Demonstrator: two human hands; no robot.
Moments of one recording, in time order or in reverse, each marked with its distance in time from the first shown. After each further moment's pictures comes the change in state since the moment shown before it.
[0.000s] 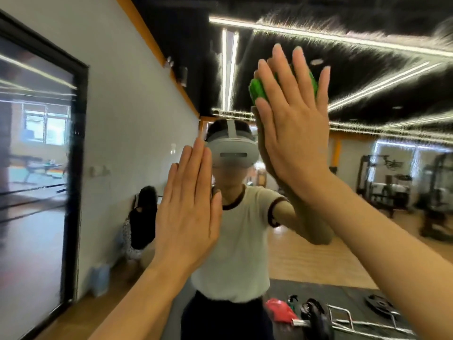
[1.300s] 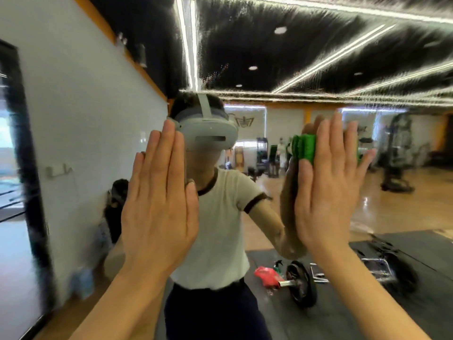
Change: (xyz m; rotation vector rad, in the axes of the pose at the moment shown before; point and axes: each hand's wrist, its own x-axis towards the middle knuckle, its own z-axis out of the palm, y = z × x) left_hand -0.010 0.022 0.005 -0.029 -0.016 0.070; right_hand -0.150 0.036 -0.029 0.019 -0.011 0.441
